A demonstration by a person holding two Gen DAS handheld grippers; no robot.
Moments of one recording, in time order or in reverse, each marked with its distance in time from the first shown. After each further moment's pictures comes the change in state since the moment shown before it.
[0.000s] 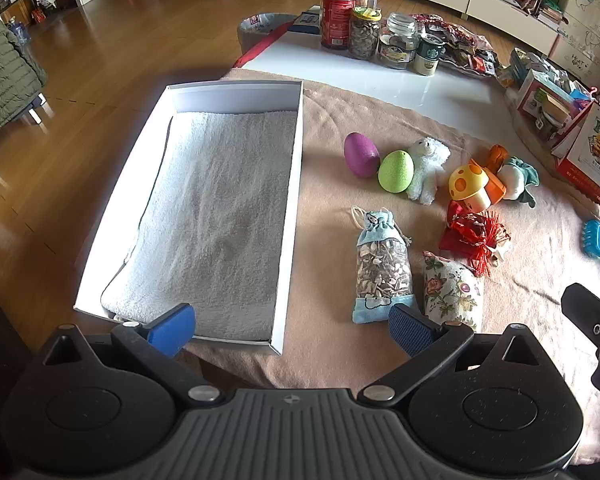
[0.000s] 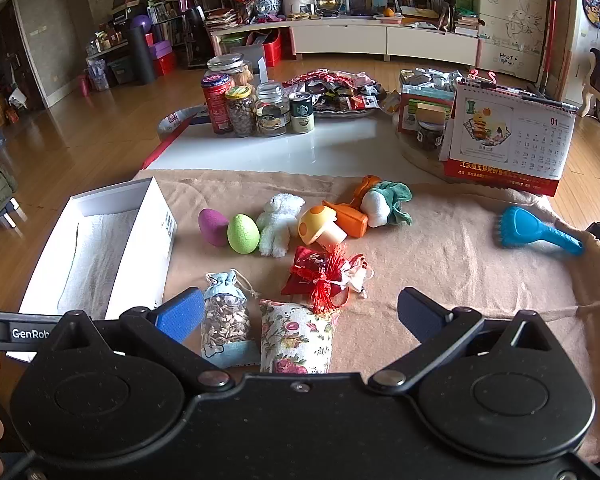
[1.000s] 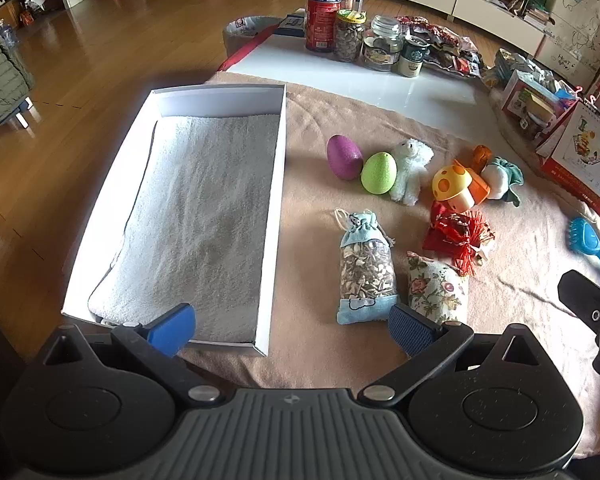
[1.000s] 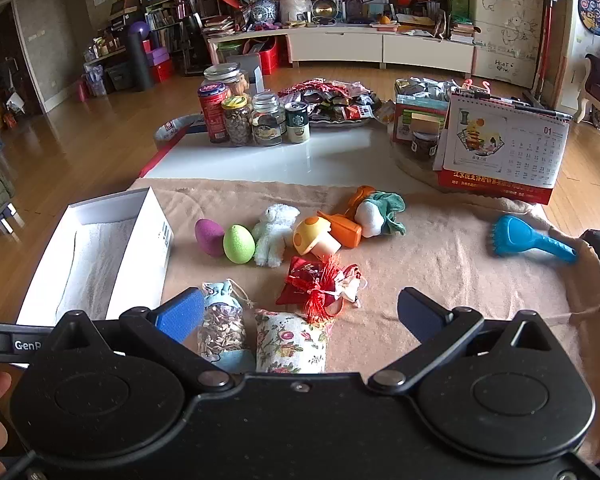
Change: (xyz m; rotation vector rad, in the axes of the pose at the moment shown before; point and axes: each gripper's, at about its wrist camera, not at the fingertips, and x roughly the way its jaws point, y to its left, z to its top) left arm -0.006 -0.004 -0.001 0.008 -0.021 -0.055; right arm -0.006 -0.003 0.006 -0.002 -0.021 -0.013
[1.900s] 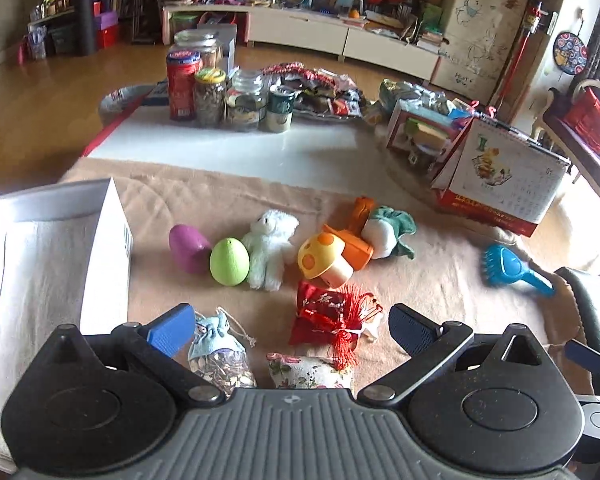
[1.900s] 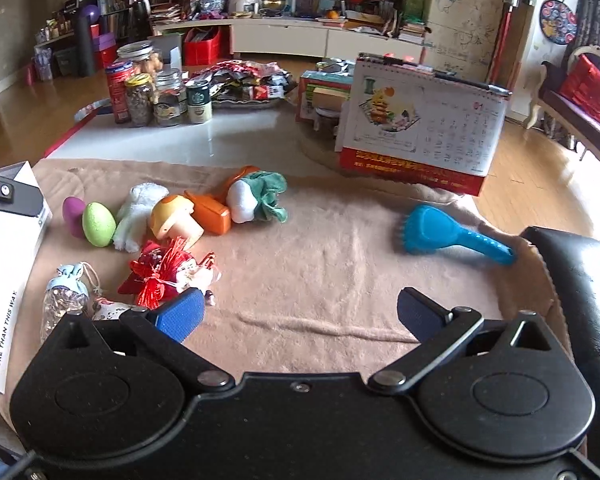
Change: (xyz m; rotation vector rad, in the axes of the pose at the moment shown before) left arm 0.065 -0.112 0.049 0.156 -0.152 -0.244; right arm 0.067 -0.106 -0.020 -0.049 0.002 -0.164
